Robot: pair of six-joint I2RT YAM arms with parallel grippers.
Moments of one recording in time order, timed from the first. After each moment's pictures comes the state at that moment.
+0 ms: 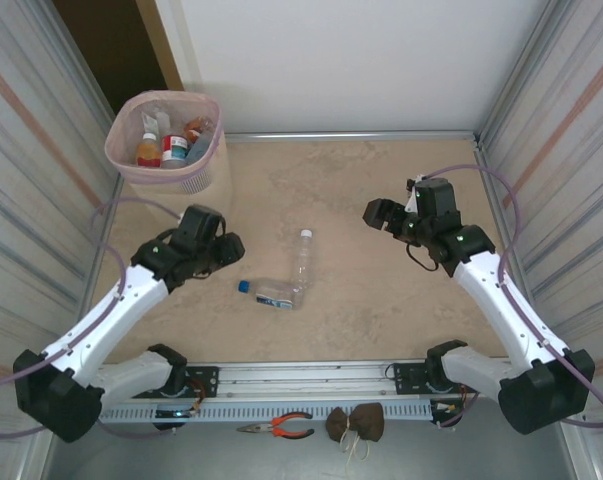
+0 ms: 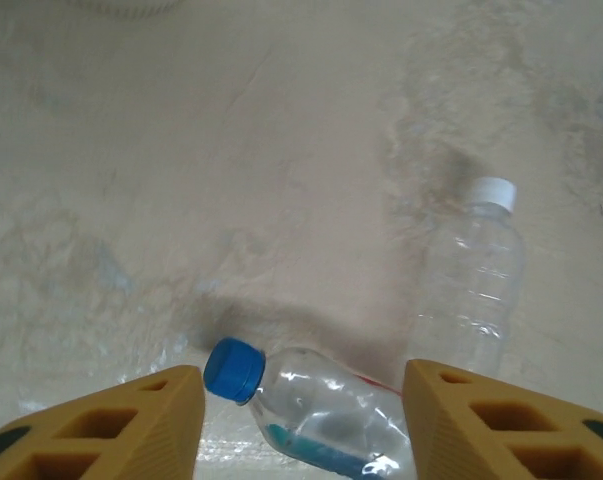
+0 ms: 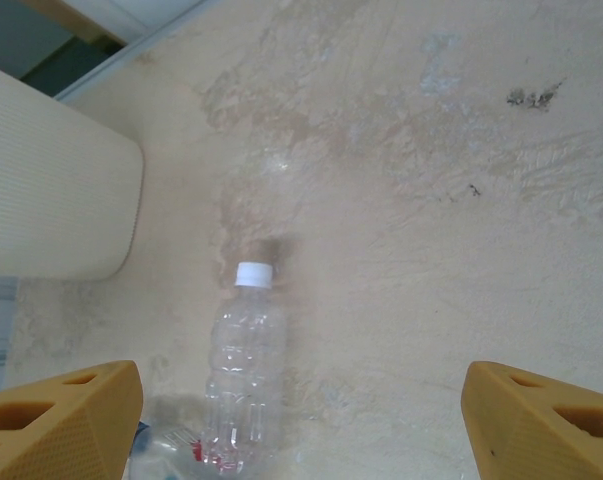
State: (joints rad) left arm -0.52 1.04 0.87 -0.77 -0.08 -0.87; right arm 0.32 1.09 0.99 -0.59 -0.16 0.65
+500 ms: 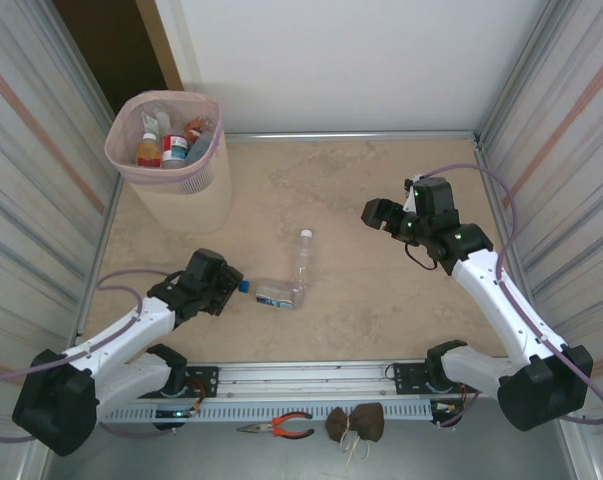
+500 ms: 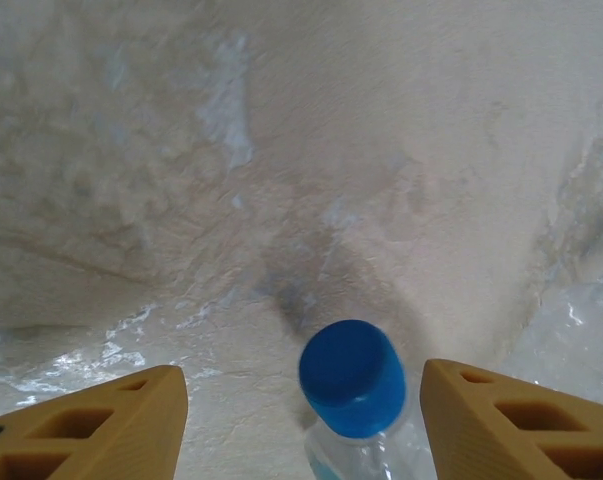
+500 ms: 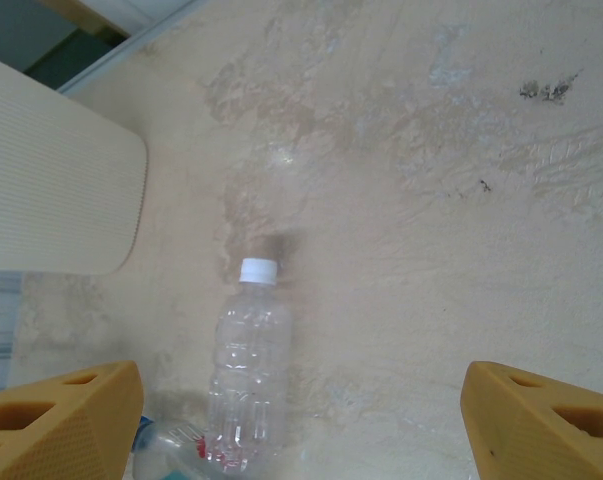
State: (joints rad) left arm -0.52 0.98 0.42 -0.41 -0.01 -1.40; right arm 0.33 1.10 0.99 -0.59 -0.18 0.65
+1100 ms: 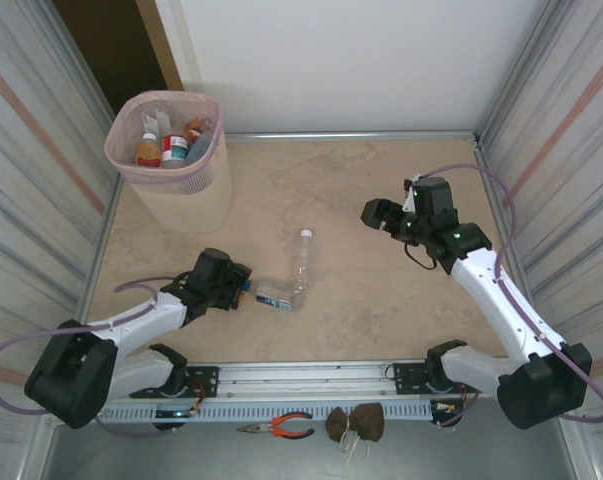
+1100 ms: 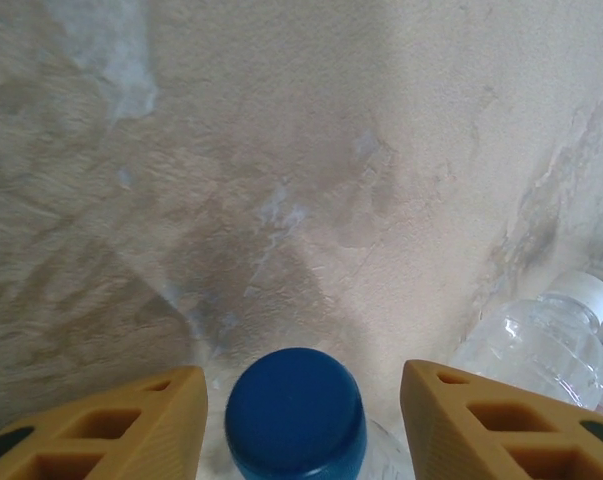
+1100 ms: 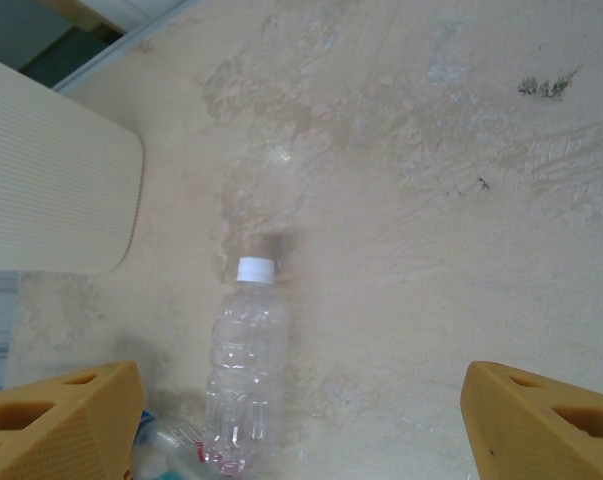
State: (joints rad) left arm -0.52 1.14 0.37 -0.09 0.08 -1.55; right arm 0.33 1.11 0.99 -0.59 -0.18 0.65
